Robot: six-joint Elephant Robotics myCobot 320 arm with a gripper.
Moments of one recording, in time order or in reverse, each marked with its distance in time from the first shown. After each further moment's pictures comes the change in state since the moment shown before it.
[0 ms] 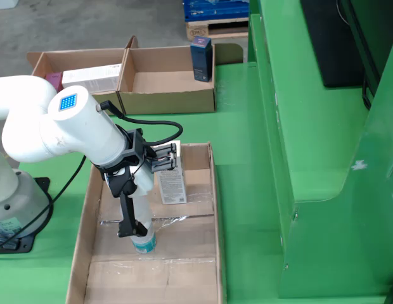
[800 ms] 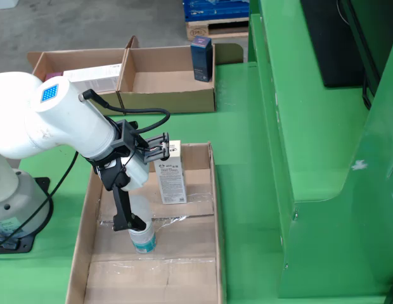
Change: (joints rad) arm 0.011 0.101 -0.060 0.043 -0.014 -0.003
